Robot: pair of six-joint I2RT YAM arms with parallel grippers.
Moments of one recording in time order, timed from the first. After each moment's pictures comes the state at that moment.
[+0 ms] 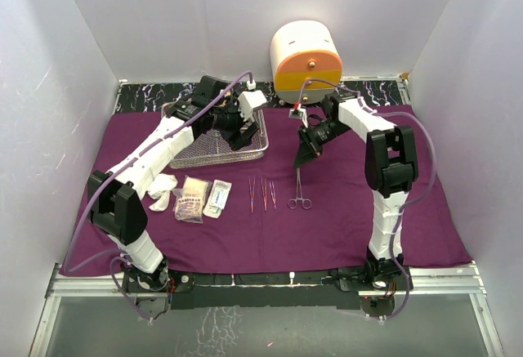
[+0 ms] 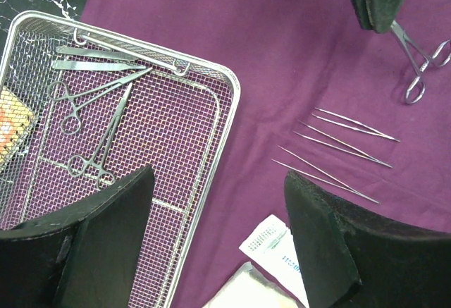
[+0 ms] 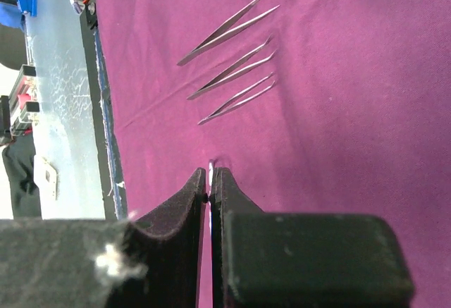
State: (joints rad) left arm -0.50 1.67 1.52 -0.66 0.37 0.53; right arm 0.20 2.08 1.64 -1.21 -1.08 -0.81
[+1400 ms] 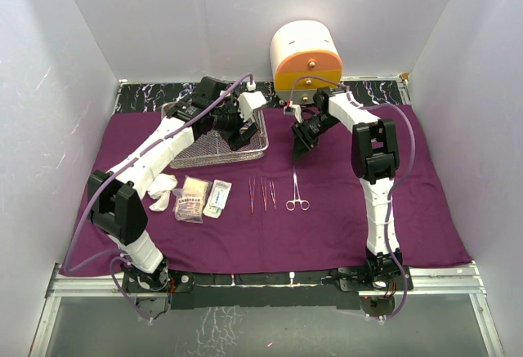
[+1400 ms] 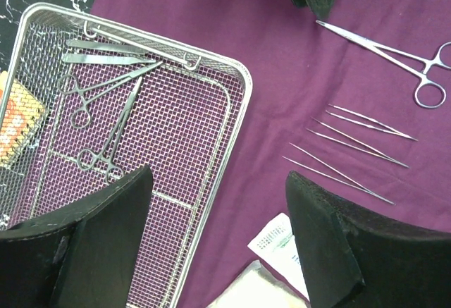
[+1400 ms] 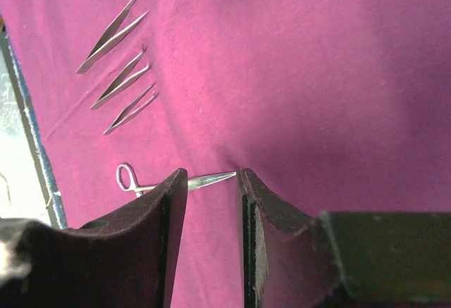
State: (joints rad) left arm -0.50 1.67 1.52 -0.66 0.34 0.54; right arm 0.20 2.36 1.94 -1.21 -0.94 -0.77
